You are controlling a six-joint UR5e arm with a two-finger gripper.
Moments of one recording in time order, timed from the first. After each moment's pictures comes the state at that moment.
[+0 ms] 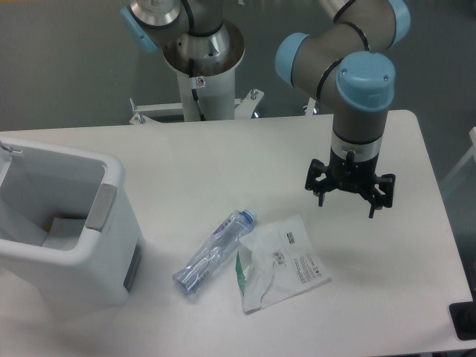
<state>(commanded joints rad) 2.66 -1.91 -1.57 -1.01 1.53 1.01</state>
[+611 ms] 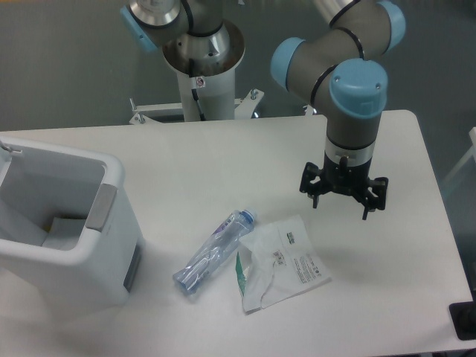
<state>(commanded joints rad) 2.63 -1.92 -1.64 -0.92 1.52 0.93</state>
